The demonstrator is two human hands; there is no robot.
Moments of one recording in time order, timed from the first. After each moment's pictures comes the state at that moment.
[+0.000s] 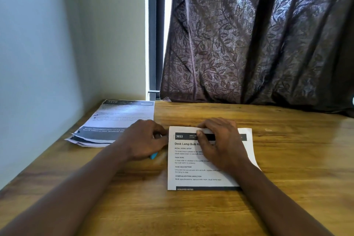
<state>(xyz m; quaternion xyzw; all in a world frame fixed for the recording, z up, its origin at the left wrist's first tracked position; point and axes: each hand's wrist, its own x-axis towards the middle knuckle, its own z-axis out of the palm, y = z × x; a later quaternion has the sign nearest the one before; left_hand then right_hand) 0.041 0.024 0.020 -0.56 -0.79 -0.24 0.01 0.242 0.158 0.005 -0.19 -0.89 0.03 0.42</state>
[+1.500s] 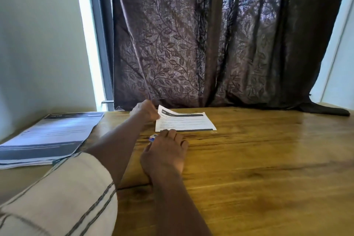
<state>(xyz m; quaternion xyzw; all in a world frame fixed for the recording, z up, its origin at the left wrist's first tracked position) 0.086 0.280 0.038 -0.38 -0.88 -0.28 -0.02 0.272 0.194 -0.001 -0.46 -0.85 0.15 0.22</state>
